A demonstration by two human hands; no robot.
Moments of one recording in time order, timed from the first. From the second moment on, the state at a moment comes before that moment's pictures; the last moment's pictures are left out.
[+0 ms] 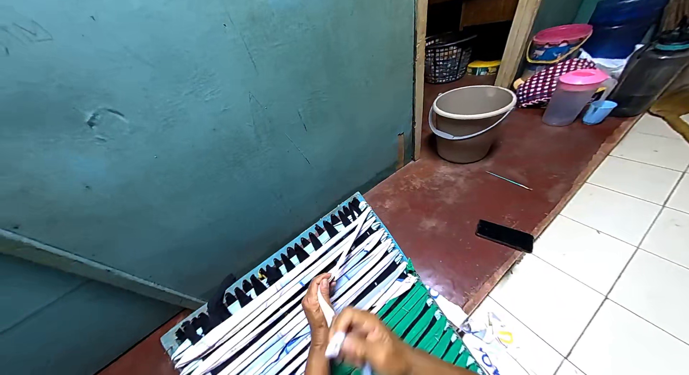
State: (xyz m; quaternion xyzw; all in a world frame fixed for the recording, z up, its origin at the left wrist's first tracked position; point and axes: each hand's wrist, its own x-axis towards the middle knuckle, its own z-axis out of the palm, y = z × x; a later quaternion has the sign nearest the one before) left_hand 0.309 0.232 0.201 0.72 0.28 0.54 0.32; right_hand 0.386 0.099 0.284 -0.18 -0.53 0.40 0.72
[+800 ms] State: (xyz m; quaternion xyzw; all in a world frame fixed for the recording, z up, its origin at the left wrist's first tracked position) left_hand 0.318 0.220 0.173 0.91 0.19 0.38 -0.04; right_hand 0.595 0.239 0.200 -0.52 -0.48 0.32 0.63
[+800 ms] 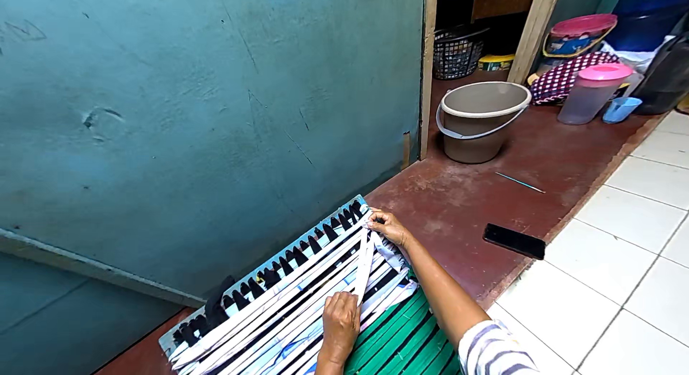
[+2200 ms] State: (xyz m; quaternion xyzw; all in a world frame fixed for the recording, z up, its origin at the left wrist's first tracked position) left_hand 0.312 0.230 0.136 0.87 0.22 0.41 -0.15; right_hand 0.568 0.189 0.192 -0.54 -0.44 0.15 0.71
